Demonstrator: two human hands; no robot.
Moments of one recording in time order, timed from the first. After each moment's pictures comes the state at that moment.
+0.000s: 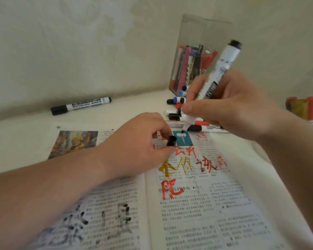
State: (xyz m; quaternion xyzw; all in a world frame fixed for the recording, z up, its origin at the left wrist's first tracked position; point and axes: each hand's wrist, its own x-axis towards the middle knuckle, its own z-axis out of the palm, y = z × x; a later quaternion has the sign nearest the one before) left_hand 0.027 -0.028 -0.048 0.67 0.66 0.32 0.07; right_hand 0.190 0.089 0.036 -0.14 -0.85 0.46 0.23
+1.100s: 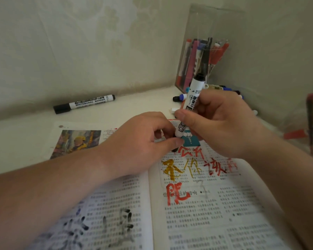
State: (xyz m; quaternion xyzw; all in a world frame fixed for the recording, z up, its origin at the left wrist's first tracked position) left_hand 0.025 -0.025 -0.047 0.64 0.66 0.37 0.11; right_hand 0.181 0.096 -0.013 -0.14 -0.88 0.37 0.28
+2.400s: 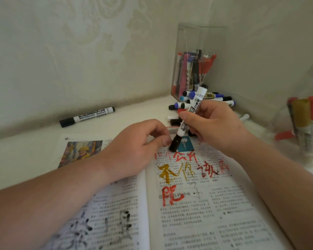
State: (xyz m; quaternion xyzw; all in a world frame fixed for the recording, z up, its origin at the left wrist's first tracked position) left_hand 0.025 -0.026 -0.045 0.60 0.68 0.39 0.15; right_hand 0.184 0.107 -0.016 -0.31 -0.79 0.45 0.29
